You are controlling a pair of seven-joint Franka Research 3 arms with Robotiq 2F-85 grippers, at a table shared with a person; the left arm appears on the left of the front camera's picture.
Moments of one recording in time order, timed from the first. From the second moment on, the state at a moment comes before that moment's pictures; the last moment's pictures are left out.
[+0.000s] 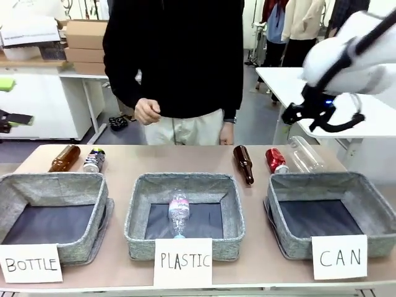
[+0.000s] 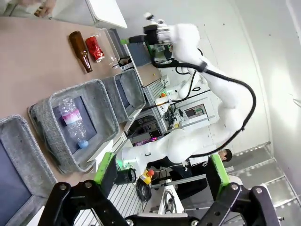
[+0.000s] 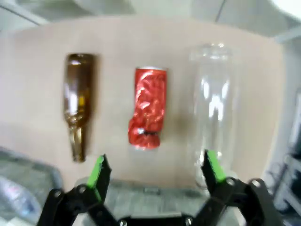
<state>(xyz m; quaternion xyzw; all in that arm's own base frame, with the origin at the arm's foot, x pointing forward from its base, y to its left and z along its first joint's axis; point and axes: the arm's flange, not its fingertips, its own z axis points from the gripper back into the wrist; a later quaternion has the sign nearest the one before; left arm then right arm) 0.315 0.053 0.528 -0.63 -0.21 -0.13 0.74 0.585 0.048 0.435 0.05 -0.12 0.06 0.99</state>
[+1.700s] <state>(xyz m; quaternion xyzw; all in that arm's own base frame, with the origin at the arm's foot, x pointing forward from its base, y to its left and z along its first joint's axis) 0.315 0.054 0.528 -0.63 -0.21 -0.13 0.74 0.656 0.105 0.307 0.00 0.06 0.05 1.00</state>
